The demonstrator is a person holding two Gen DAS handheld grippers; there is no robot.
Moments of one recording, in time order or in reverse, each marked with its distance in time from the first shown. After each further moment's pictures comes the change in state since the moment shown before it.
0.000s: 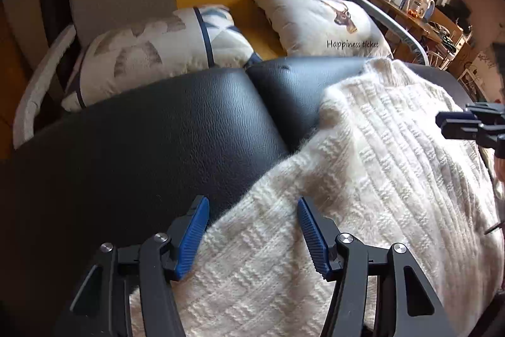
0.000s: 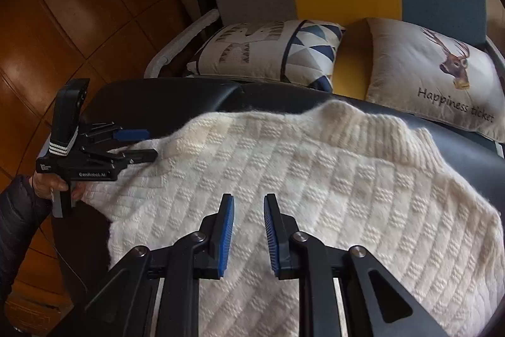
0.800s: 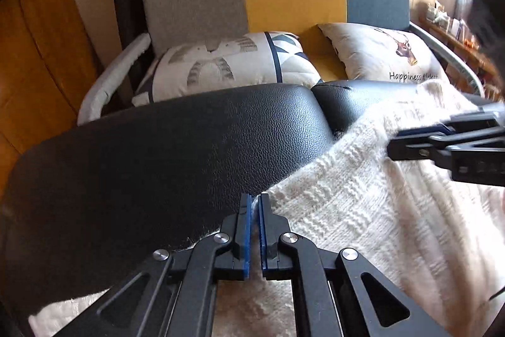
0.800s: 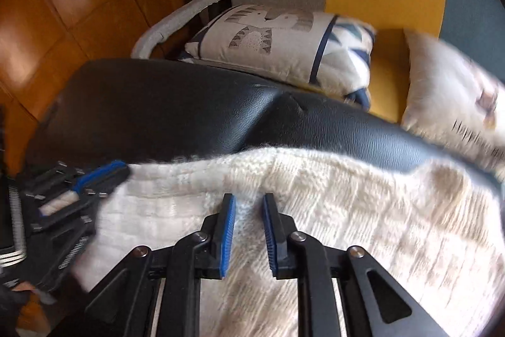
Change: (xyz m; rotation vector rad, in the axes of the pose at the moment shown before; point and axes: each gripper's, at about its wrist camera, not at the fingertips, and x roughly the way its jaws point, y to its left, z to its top) left arm -0.009 -0.011 -0.022 -0.163 -0.159 0.298; right arm 0.094 0.046 0.048 -0.009 0.069 -0.064
